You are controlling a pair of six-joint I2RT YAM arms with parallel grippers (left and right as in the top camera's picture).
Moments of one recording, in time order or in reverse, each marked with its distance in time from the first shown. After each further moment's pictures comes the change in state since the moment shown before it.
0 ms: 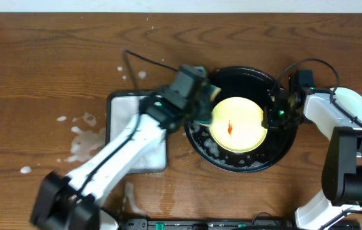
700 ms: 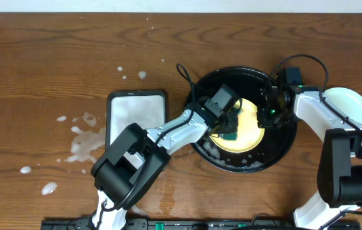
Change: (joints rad) left arm -0.136 0.429 0.053 0.206 0.030 -0.179; right arm 0.086 -0.003 0.026 -0.031 0.126 0.042
